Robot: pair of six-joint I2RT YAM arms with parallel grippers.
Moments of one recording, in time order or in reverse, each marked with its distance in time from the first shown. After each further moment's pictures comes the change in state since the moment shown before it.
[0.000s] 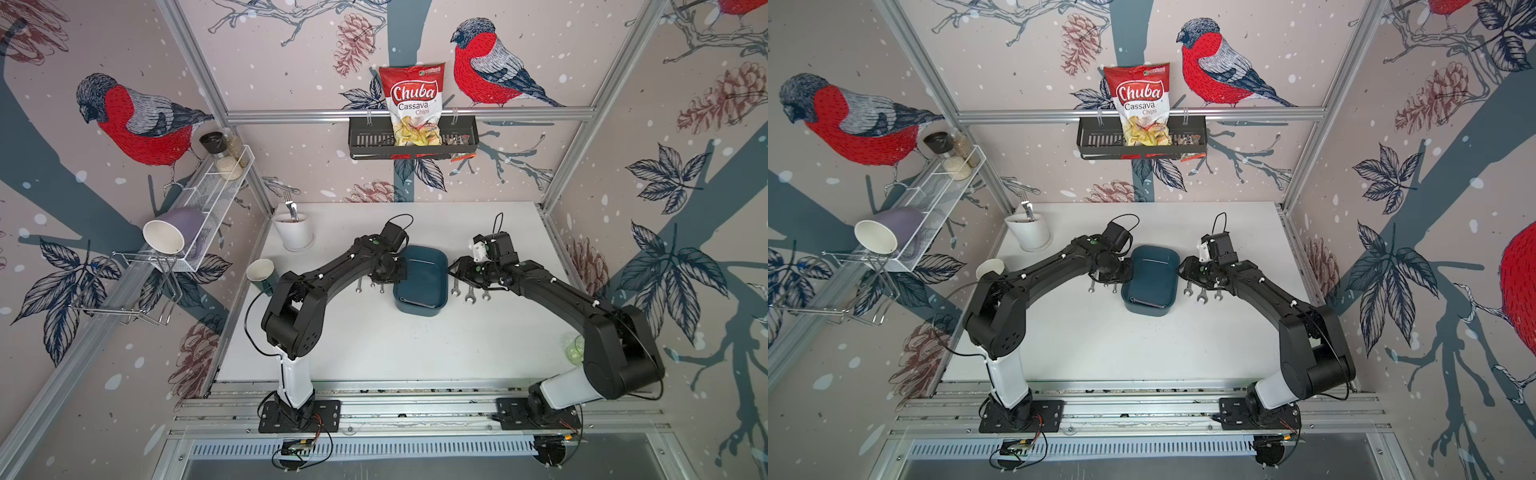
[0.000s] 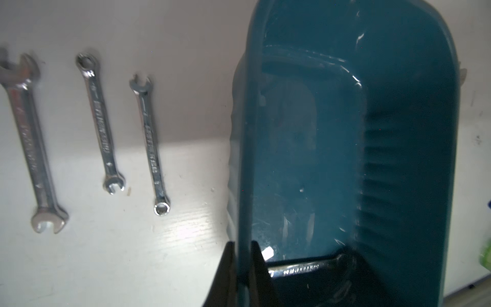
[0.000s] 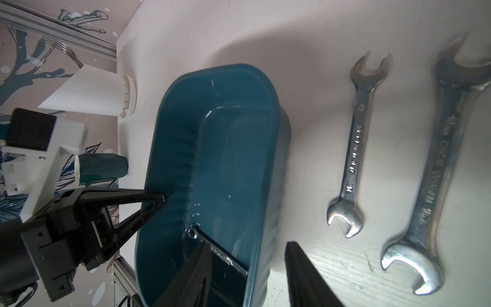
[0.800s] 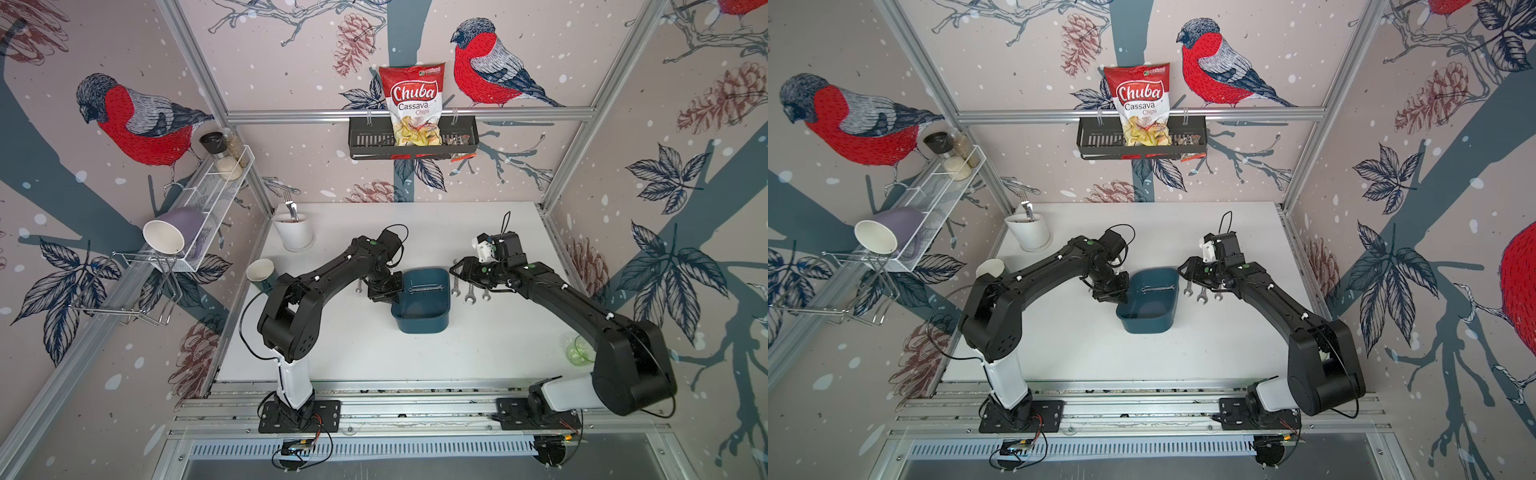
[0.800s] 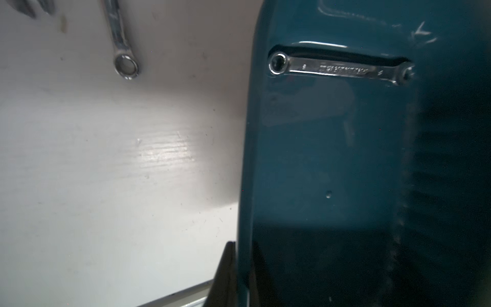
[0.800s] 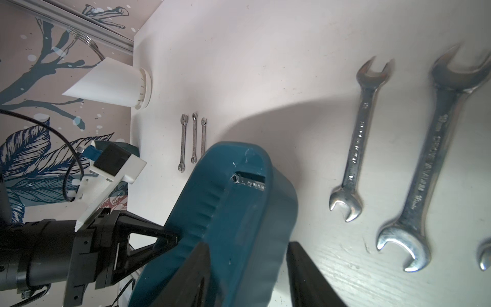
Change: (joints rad) left arm -0.001 -0.031 -0.048 -0.194 0.161 -0.067; right arm -0.018 -0.062 -0.014 -0.044 -0.041 -0.044
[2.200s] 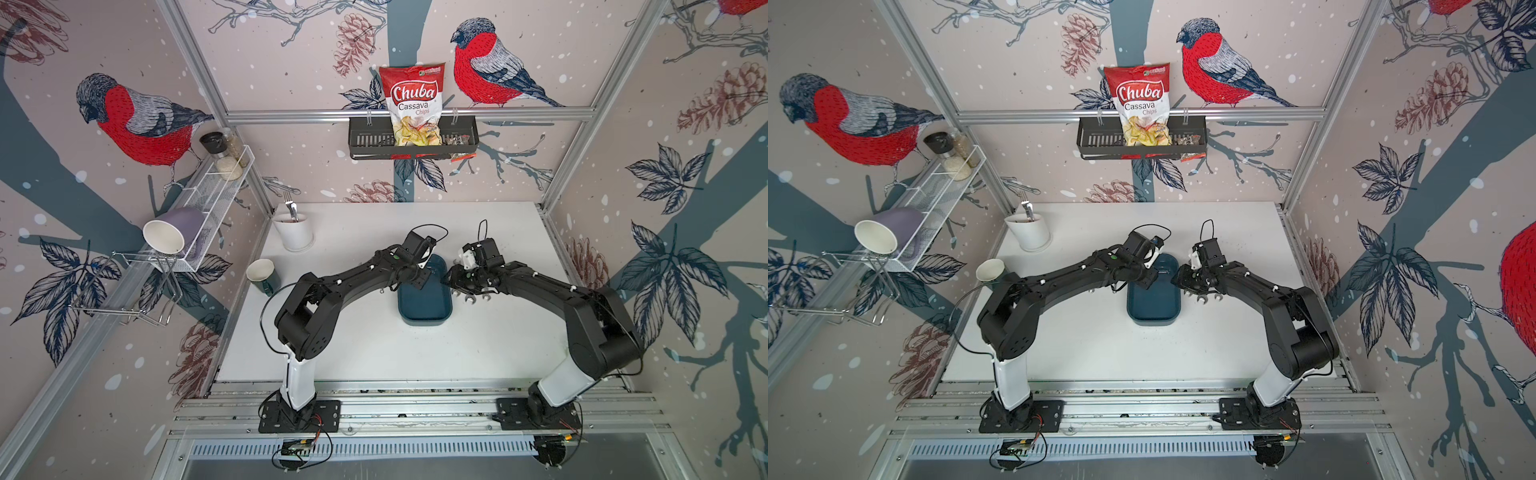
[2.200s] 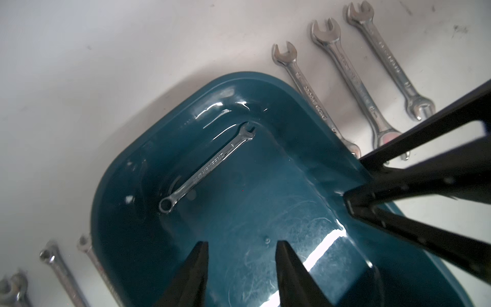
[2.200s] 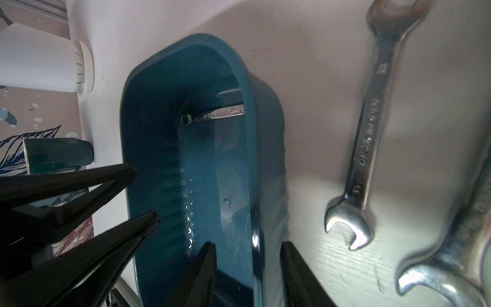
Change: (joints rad) left arm -0.148 0.110 0.029 0.533 -0.321 0.639; right arm 0.067 0.212 0.015 0.064 0.056 0.023
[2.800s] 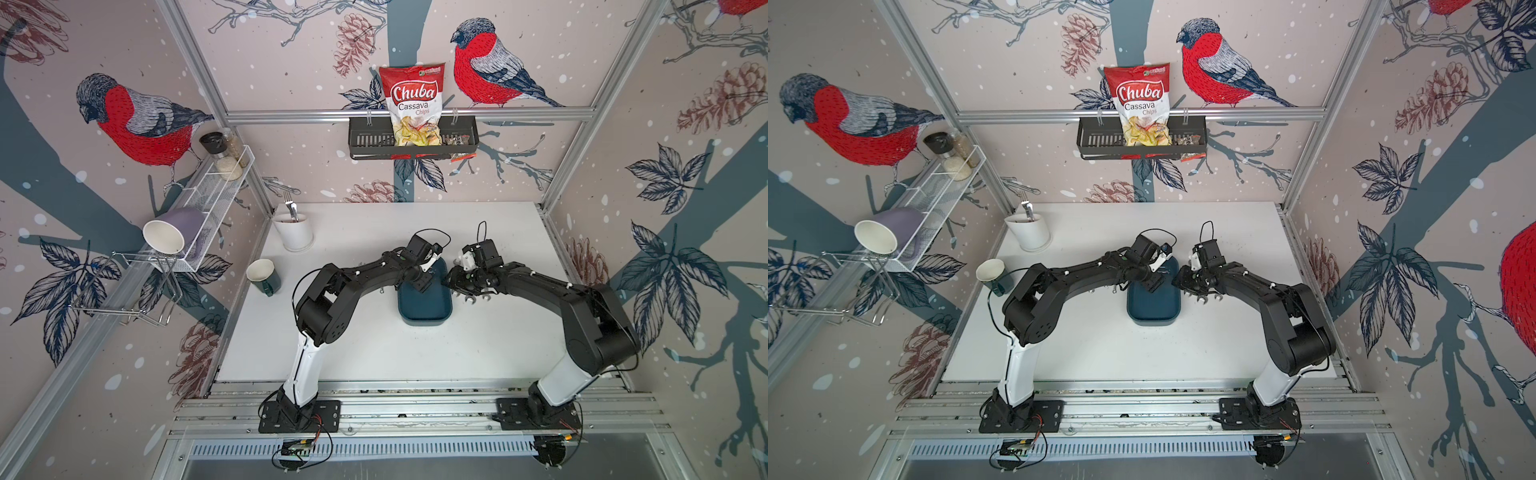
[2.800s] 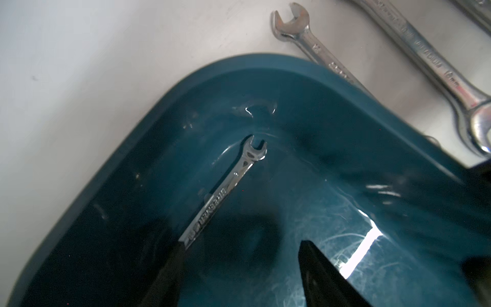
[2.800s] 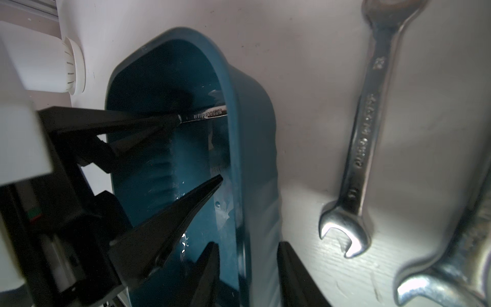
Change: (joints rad) left arm 0.029 0.154 0.047 0.096 0.007 0.184; right arm -0.008 0.023 -0.006 0.016 -0.003 -0.002
